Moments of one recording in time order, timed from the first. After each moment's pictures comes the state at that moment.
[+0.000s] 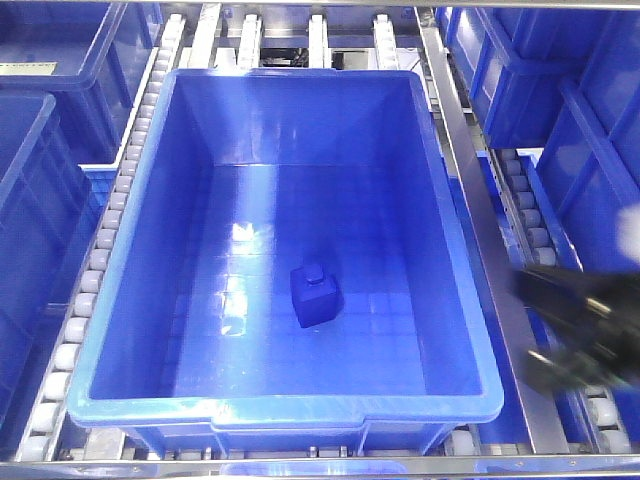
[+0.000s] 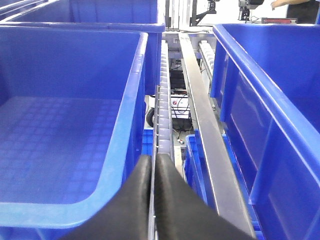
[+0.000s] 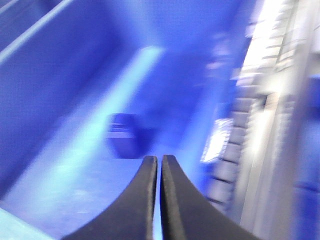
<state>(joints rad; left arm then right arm) 0.06 0.03 0.03 0.01 0.10 -0.04 0.45 0.68 -0.54 -0.02 0.32 0.10</state>
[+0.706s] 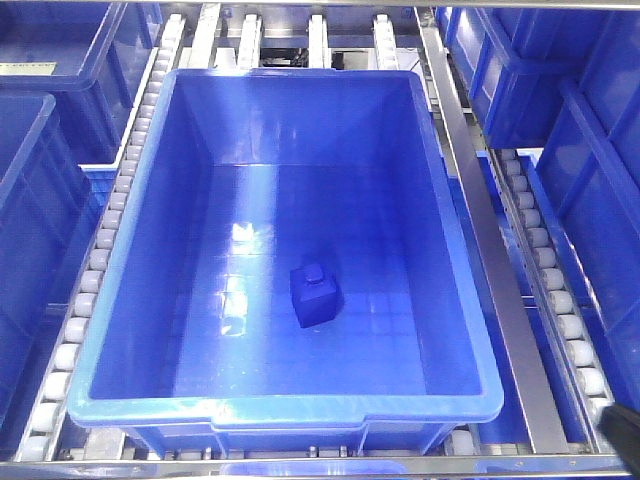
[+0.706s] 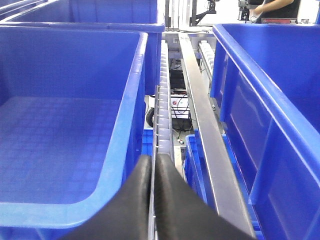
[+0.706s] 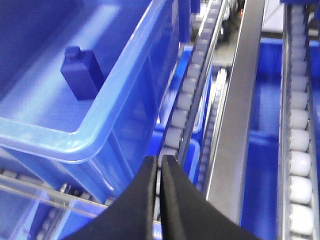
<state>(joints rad) 0.06 0.03 0.03 0.01 0.10 -0.04 0.34 0.20 -0.20 -0.03 0.46 0.11</state>
